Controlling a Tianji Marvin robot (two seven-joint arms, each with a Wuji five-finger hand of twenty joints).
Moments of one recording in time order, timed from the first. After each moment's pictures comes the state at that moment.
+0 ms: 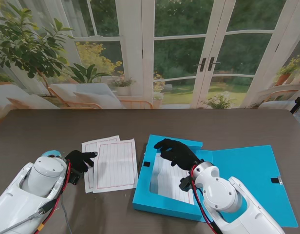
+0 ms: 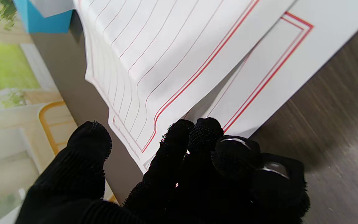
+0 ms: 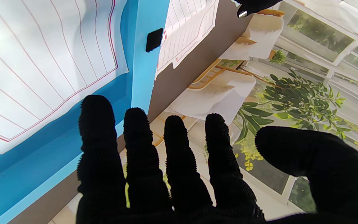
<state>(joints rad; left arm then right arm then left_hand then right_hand) 1.47 -1.11 -1.37 -1.49 0.10 0.62 -0.22 -1.53 -1.13 1.11 -1.71 -0.25 0.08 0.06 0.68 -0.24 0.33 -0.07 0.90 0.32 0.21 0.16 1.05 0.37 0.78 1.14 1.00 0.40 1.37 0.91 0.74 0.47 1.70 0.87 0.25 -0.35 0.86 0.93 0.49 0.06 0.64 0.22 0.58 0.20 0.56 0.36 0.62 0.29 0.42 0.38 0.59 0.34 0.88 0.52</state>
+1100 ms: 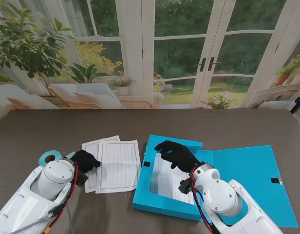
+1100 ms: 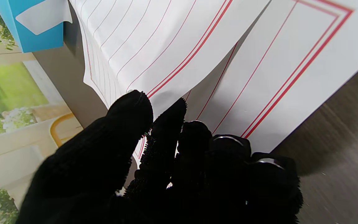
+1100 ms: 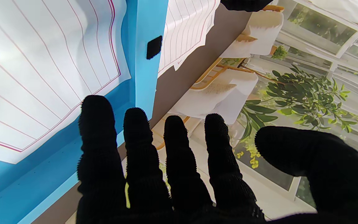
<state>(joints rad) 1.45 -1.13 -1.31 -1.43 0.18 0.49 -0.16 -1.56 -1.13 1.12 -1.74 -0.22 0.12 0.05 0.86 -0.62 0.70 -0.16 0.99 0.20 0.69 0.20 1.05 0.25 0.87 1.19 1.01 0.29 1.38 0.89 0.72 0.39 1.69 0.81 0.25 -0.35 0.86 0.93 0.49 0.06 0.64 0.22 0.58 0.20 0.56 0.36 0.62 0.29 0.42 0.38 0.59 0.34 0.86 0.52</state>
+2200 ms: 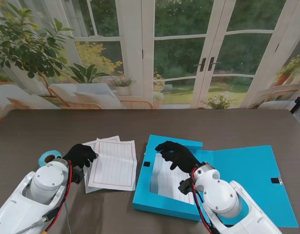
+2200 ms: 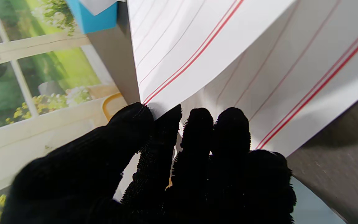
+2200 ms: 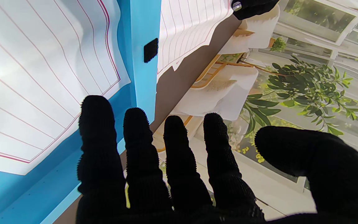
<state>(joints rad) 1.51 -1.14 -1.39 -1.43 0.13 0.24 -0.11 -1.57 -1.14 1.13 -1.74 -0.16 0.14 0.04 0.75 -0.61 0.96 -0.22 0.93 0.18 1.02 0.33 1.05 0.25 0.48 1.11 0.91 0.33 1.03 0.82 0.65 0.31 1.64 0.74 0.25 -0.35 0.86 0.93 0.50 0.08 0.64 0.22 0.58 0.20 0.56 0.36 0.62 0.29 0.41 0.38 0.59 0.34 0.84 0.52</state>
